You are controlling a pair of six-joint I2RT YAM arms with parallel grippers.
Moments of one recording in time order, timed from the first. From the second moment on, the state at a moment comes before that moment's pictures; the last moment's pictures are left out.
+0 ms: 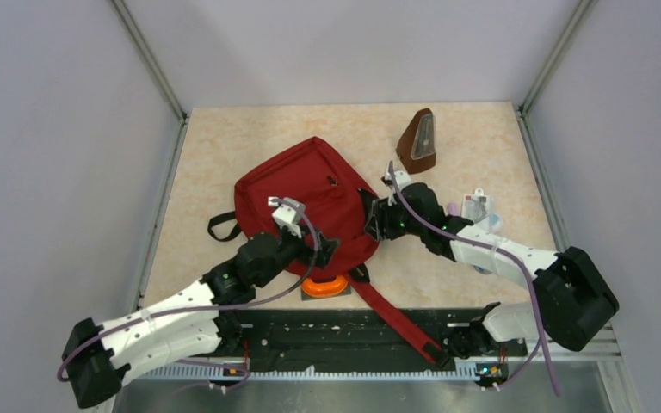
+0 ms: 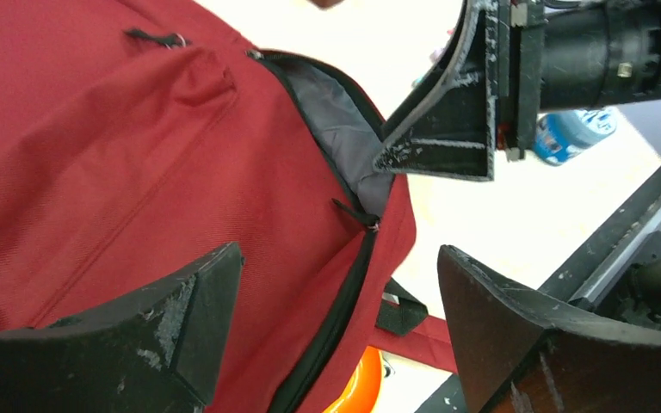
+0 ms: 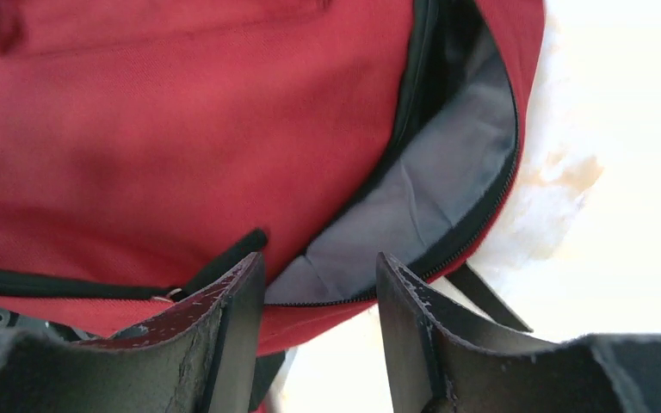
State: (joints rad) left arm -0.93 0.70 0.43 0.08 -0.21 -0.39; right arm 0.66 1.31 0.72 0.01 -0.12 0.32
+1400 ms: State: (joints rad) left arm -1.07 0.80 0.19 0.17 -0.24 -0.57; right arm 0.91 1.26 0.53 0.09 -0.08 0.37
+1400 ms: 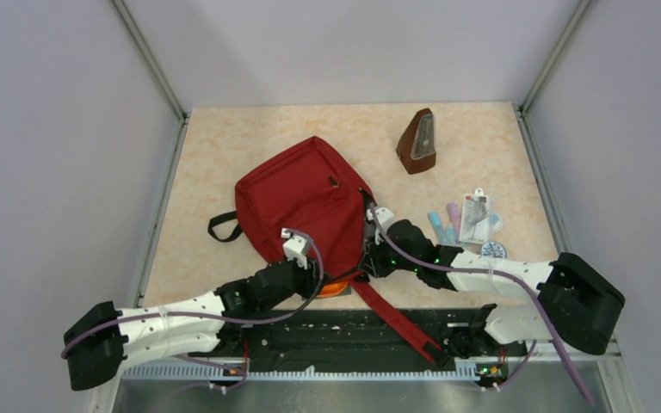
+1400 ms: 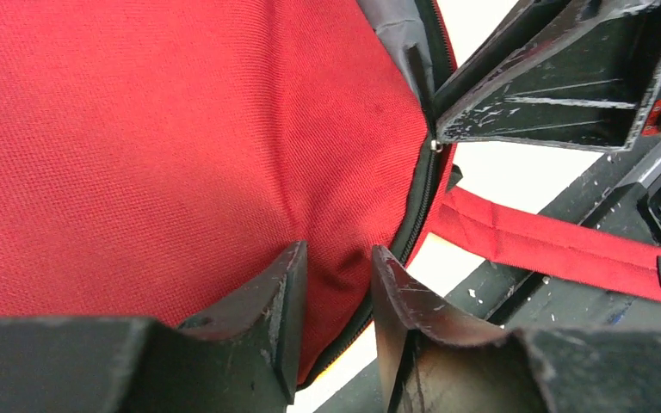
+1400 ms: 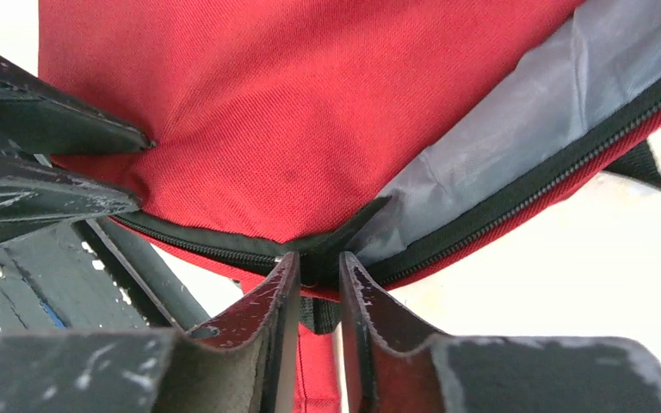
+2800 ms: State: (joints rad) left arm -1.40 1.38 0.48 0.23 -0.74 -0.46; right arm 0.69 1.32 0.60 0.09 -0.30 0.45
